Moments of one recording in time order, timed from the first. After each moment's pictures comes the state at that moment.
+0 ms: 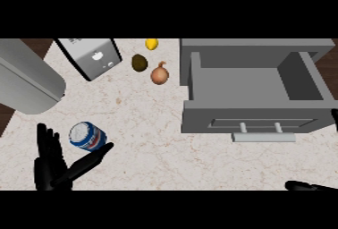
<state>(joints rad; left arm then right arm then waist) 0.19 0.01 -0.04 -1.67 -0.04 0.64 0.00 0.17 -0.09 -0.21 -2.15 -0.11 0.06 0.18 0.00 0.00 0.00</state>
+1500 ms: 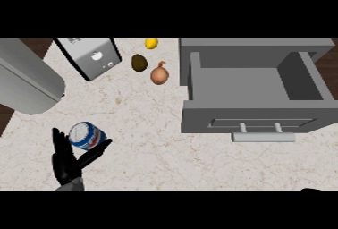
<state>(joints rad) -0.08 0.04 0.22 -0.93 0.29 0.48 -0.51 0.15 -0.08 -0.29 -2.23 -0.14 0.11 0.26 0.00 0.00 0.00</state>
